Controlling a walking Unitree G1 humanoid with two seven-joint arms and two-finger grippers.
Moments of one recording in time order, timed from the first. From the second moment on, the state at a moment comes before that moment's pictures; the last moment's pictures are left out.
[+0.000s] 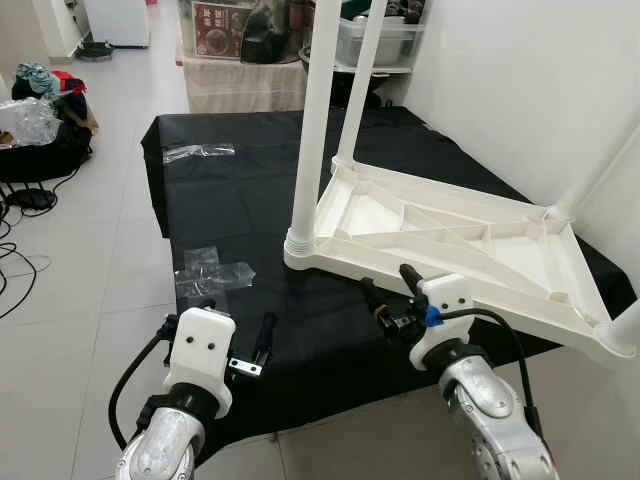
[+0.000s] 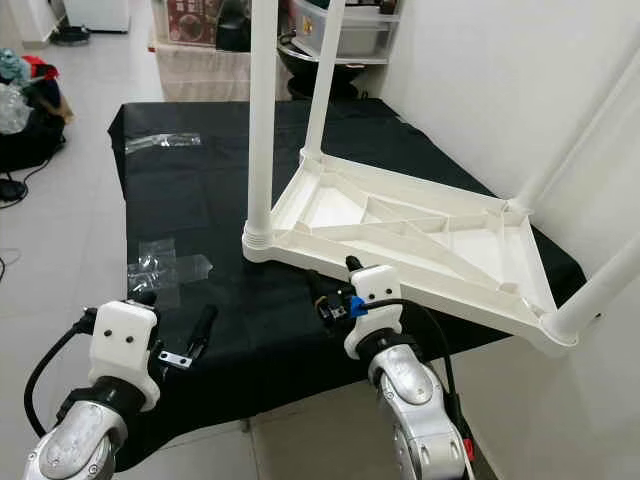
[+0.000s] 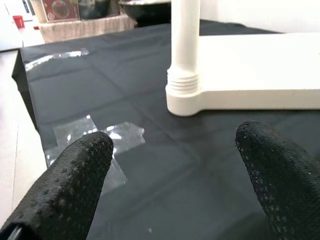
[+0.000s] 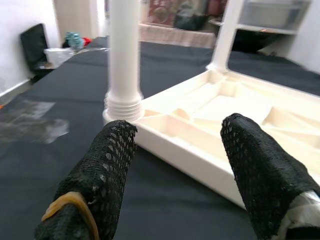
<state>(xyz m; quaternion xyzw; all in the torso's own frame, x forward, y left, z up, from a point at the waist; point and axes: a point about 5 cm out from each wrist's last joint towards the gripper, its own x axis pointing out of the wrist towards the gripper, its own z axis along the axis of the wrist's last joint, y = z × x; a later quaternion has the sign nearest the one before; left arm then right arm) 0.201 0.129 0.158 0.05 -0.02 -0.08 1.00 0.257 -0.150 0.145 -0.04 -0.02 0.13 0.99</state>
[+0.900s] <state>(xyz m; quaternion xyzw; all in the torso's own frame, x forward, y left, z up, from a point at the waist) 0.215 0.186 0.191 0.10 -0.08 0.07 0.99 0.307 -0.193 0.187 -0.01 -0.08 -0.04 1.00</state>
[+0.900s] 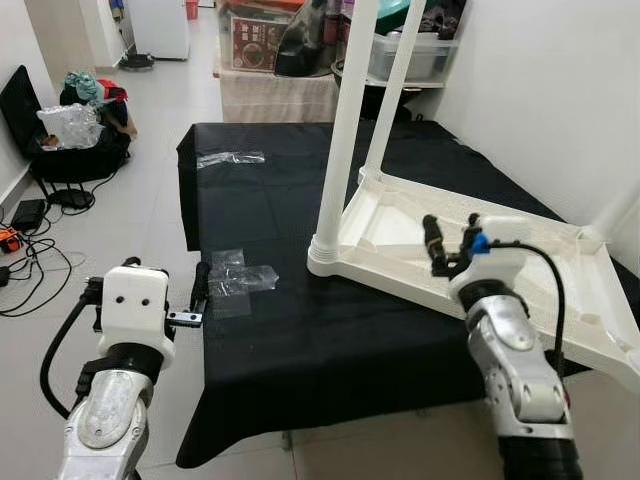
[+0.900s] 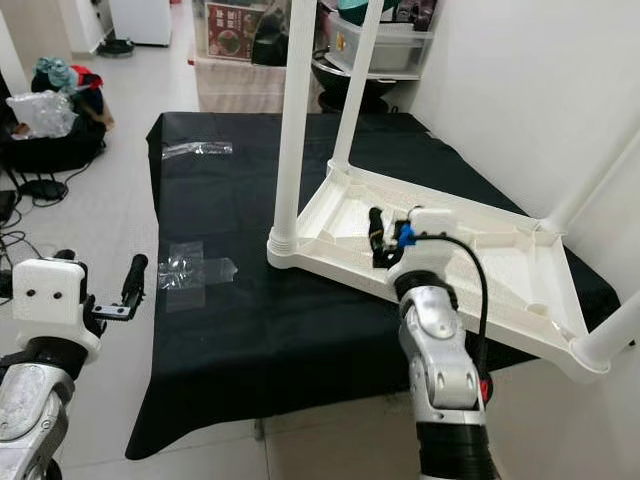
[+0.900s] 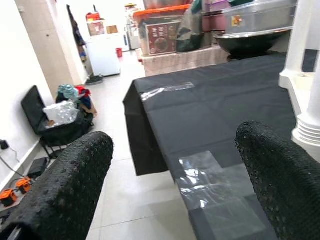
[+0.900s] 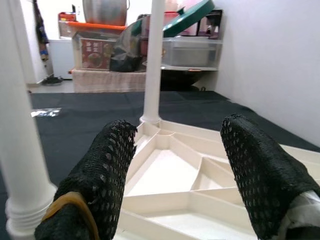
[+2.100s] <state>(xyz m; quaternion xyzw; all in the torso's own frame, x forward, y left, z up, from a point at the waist) 0.220 0.187 0.199 0.09 -0.08 0.06 0.99 0.312 -0.193 0.187 0.01 -0.07 -0.08 0.99</state>
